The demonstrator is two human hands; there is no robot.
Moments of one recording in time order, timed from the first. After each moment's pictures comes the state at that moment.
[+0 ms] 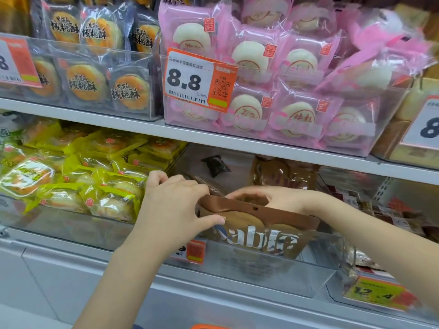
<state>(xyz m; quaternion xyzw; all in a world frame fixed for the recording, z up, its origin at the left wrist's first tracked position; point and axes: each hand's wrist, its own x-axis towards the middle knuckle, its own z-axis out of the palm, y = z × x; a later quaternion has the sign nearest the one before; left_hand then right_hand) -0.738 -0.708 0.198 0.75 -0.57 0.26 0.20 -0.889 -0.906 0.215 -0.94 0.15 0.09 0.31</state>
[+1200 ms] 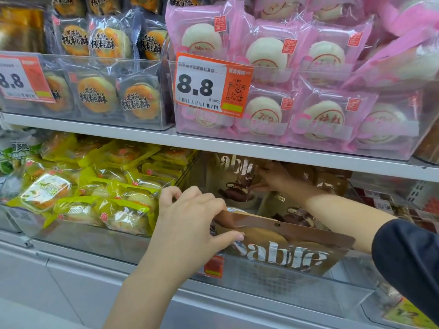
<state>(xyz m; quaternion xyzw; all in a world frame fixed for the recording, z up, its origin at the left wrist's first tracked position) -0.738 -0.707 0.193 0.73 -0.58 0.26 0.23 -0.797 -0.975 0.174 -0.74 0.42 -0.24 0.47</state>
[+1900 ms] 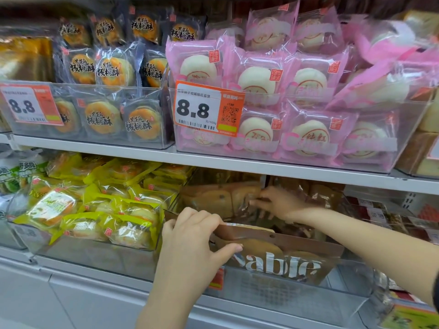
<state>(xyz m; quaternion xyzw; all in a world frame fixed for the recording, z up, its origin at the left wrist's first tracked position) -0.745 -0.706 0.178 0.75 -0.54 0.19 0.32 -0.843 -0.941 0.185 -0.94 0.27 -0.08 0.20</state>
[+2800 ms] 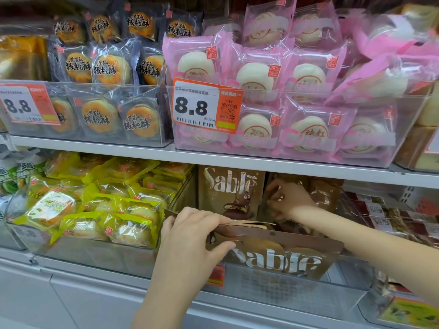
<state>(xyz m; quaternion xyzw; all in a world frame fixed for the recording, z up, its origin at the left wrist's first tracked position) -0.747 -0.696 0.187 0.76 -0.54 0.09 0.34 -0.862 -0.931 0.184 -0.83 0.41 -0.20 0.33</state>
